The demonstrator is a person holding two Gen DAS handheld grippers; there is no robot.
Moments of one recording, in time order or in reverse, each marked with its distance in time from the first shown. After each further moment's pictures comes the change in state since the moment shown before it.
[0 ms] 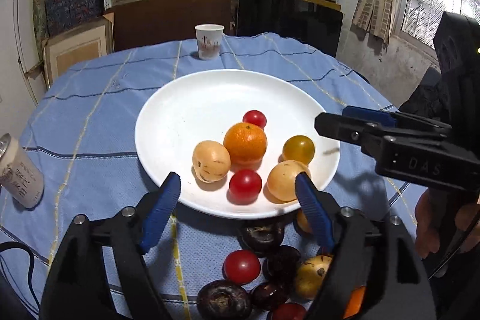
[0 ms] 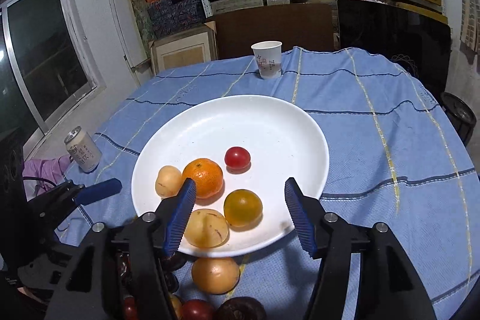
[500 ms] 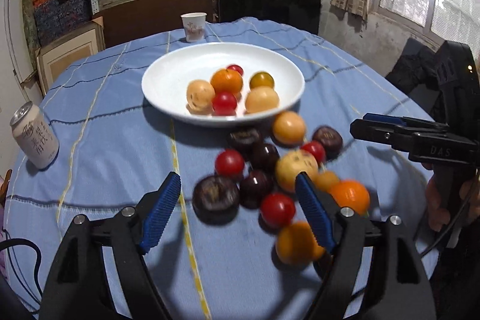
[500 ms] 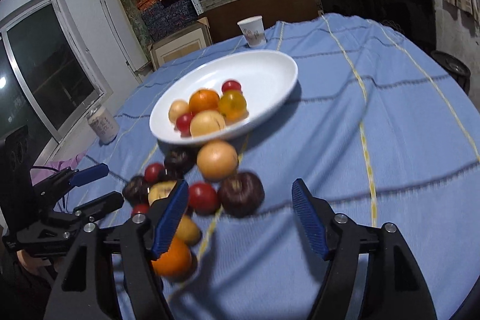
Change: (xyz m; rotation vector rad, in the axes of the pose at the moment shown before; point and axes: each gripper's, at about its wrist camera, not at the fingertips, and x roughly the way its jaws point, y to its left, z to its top) left arm -0.063 -0.012 -0.086 0.111 0.039 -0.038; right arm -0.061 -0.019 -0.109 0.131 0.032 0.053
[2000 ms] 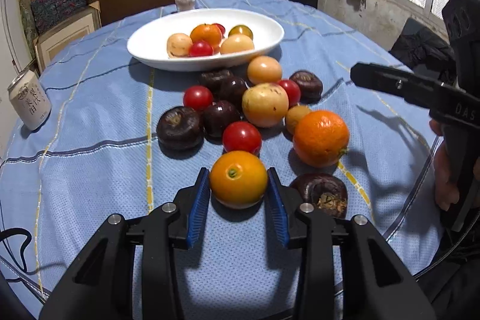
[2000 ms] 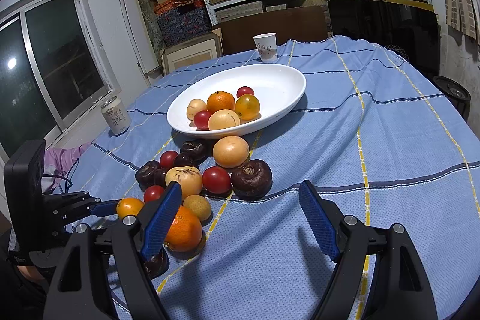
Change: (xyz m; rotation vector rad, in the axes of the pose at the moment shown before) left arm 0.000 -0.030 -0.041 -0.004 0.086 0.012; right arm -0.028 0.015 -0.018 -0.102 -0.095 0.002
